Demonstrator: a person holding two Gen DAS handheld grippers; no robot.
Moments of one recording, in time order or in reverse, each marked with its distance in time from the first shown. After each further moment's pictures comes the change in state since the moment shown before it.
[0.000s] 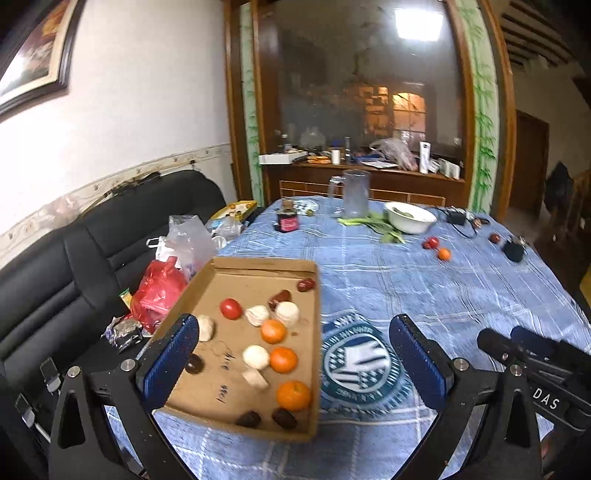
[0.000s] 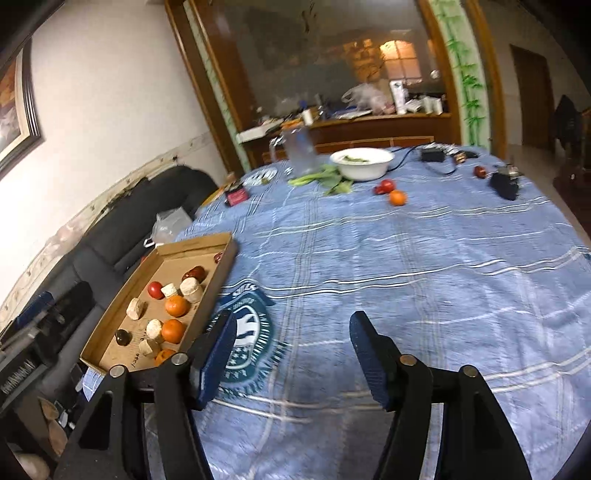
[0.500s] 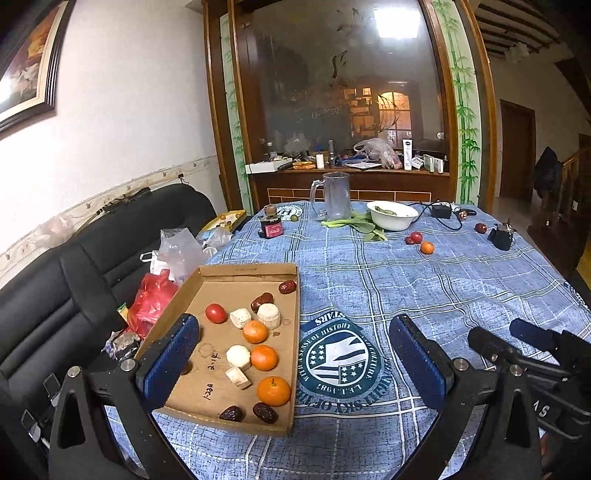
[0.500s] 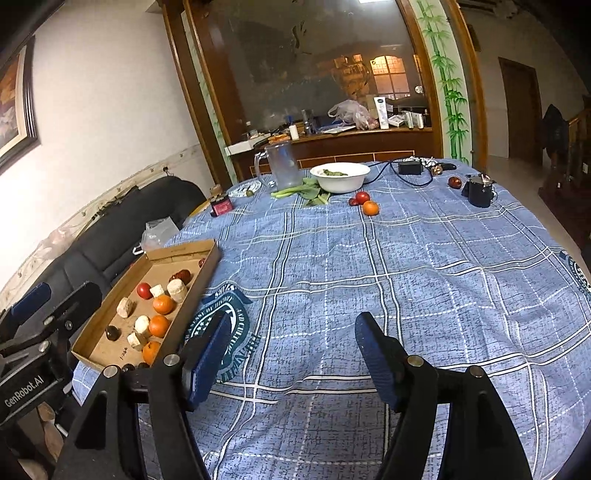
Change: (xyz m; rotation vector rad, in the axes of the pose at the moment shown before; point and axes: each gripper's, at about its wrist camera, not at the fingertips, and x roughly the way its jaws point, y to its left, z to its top) left arm -0.011 -0.023 -0.003 0.049 -0.022 -0.011; right arm -0.013 -0.006 -0.011 -0.013 -0.020 -0.037
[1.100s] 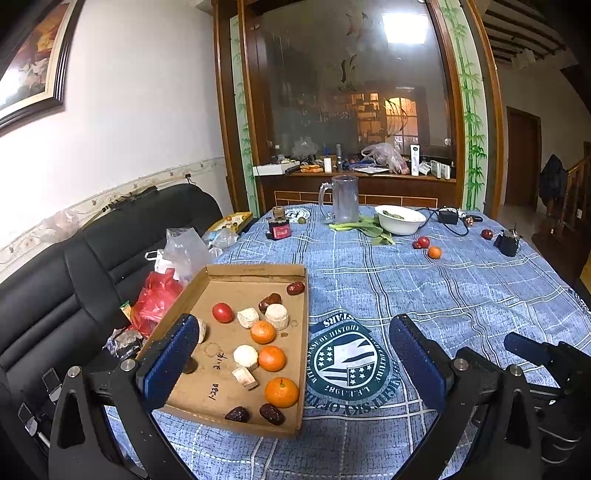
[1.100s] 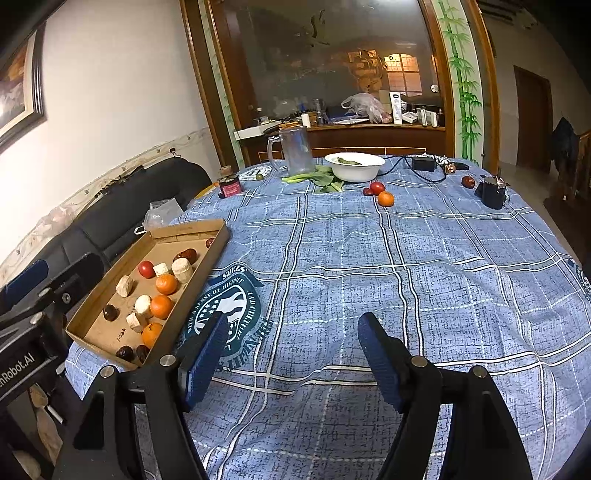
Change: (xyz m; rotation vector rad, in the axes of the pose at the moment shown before) left arm 0.002 0.012 -0.004 -0.022 -0.024 0.016; right arm 0.008 0.018 -0.009 -0.055 0.029 -0.003
